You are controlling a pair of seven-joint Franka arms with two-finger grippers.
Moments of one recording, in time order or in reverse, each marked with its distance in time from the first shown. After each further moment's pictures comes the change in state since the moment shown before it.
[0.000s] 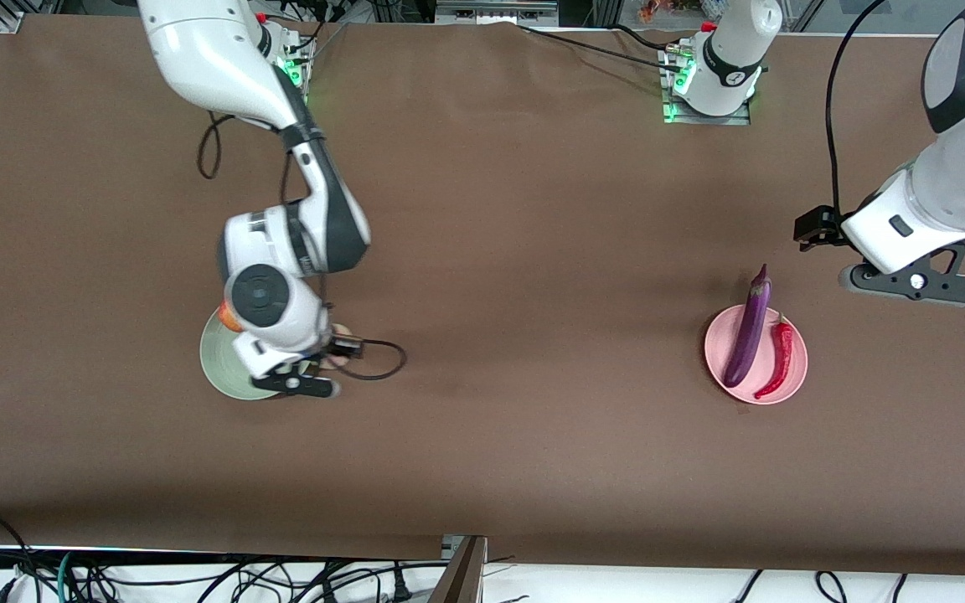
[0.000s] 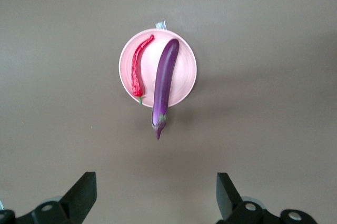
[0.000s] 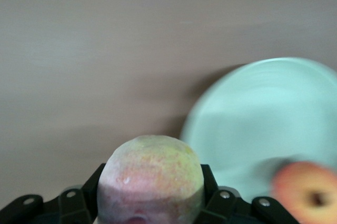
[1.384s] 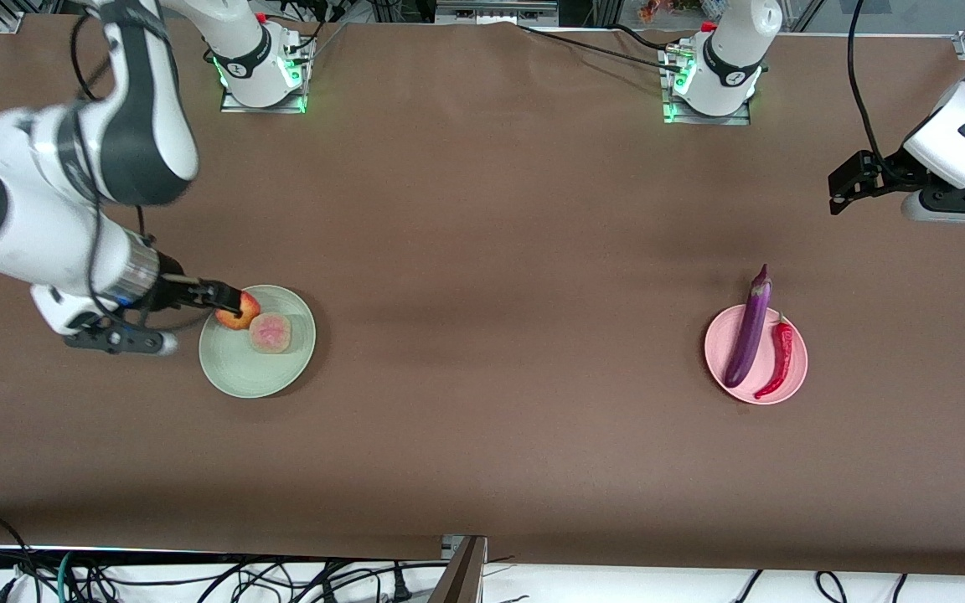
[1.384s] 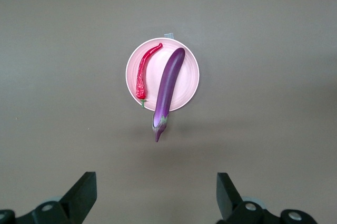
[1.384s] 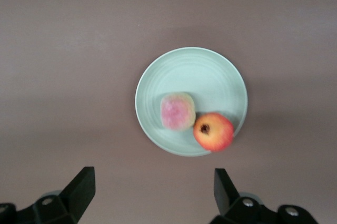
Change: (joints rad) left arm 0.005 -0.306 0.088 -0.371 -0.084 0.214 -0.005; right arm -0.021 -0.372 -0.146 -0.029 0.054 -0.318 -0.162
